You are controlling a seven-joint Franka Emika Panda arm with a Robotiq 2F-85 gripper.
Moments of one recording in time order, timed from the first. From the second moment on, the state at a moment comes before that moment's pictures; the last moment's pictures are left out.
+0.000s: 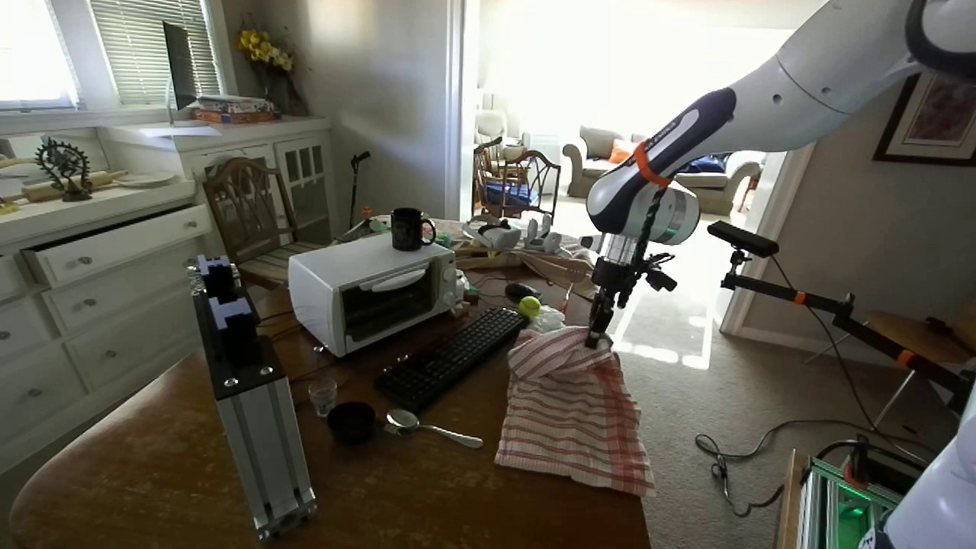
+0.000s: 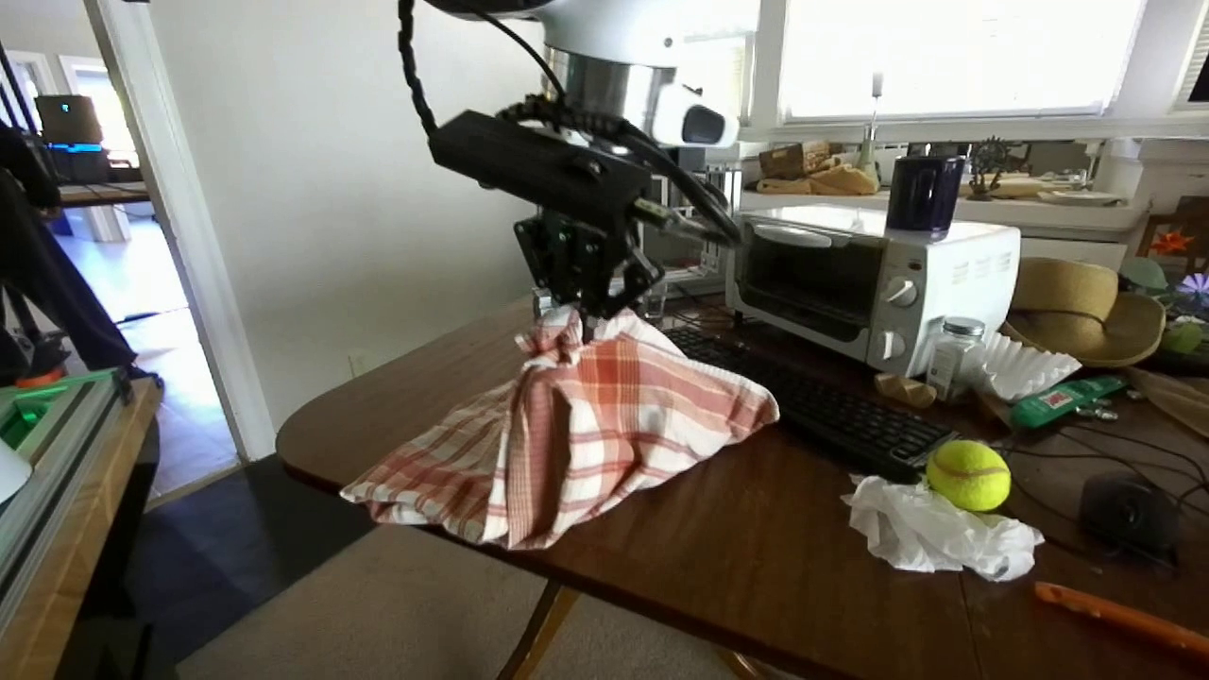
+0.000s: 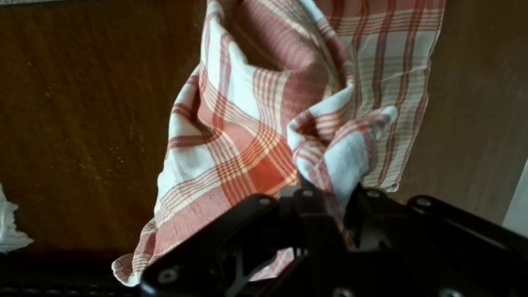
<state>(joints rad) -0.41 0.21 -0.01 -2.28 0.37 2.34 -1.17</state>
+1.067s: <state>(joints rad) -0.08 -0.04 -0.01 -2.72 -0.10 2.73 -0.53</state>
